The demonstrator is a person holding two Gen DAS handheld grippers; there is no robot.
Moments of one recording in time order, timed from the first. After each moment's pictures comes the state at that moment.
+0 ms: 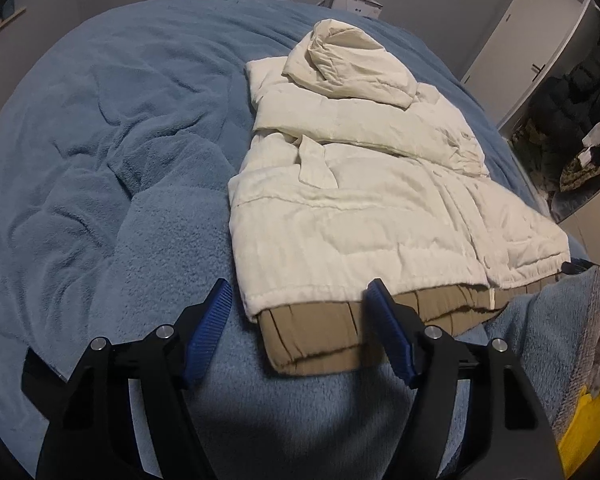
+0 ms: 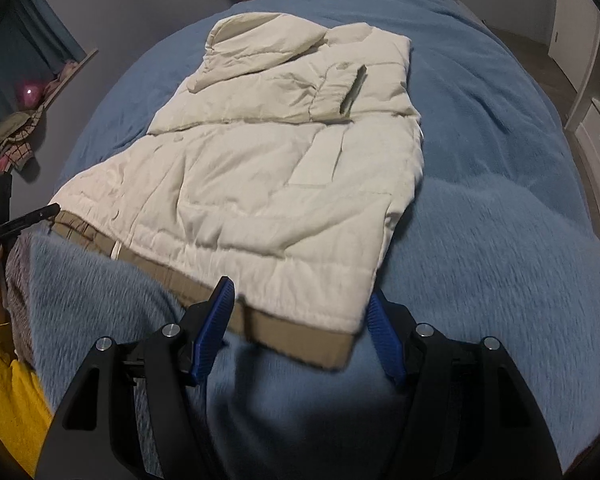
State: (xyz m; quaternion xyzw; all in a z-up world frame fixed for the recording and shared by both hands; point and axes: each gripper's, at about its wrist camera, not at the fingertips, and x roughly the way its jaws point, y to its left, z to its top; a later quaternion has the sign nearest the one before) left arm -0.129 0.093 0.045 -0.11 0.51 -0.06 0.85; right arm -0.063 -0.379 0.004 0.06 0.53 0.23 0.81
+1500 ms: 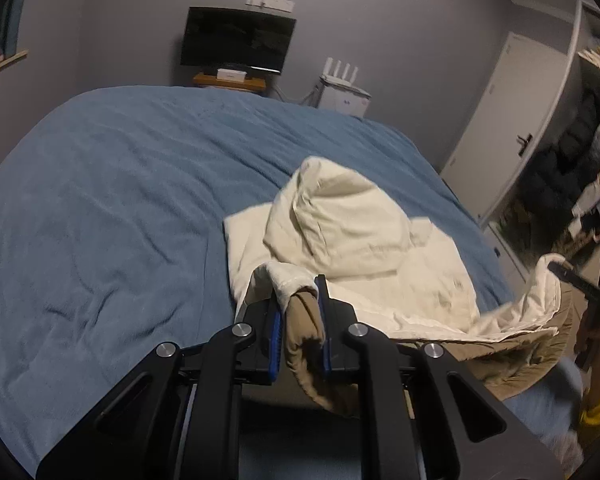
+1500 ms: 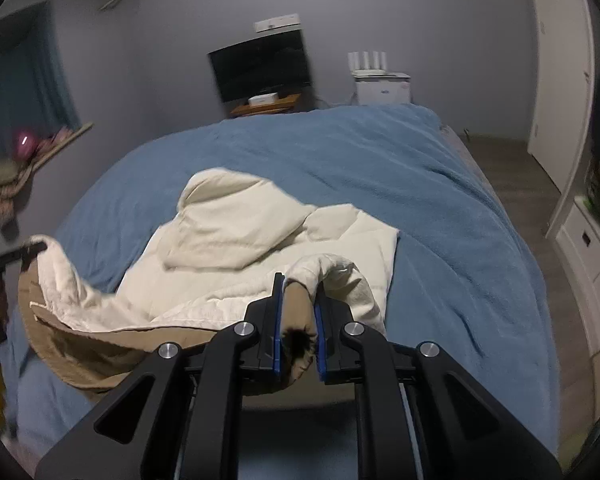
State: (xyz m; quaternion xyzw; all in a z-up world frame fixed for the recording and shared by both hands) left arm 0.026 0.108 0.129 -0.13 0.36 -0.06 0.92; right arm 0.109 -0.371 0.102 0.07 0.35 0.19 0.91
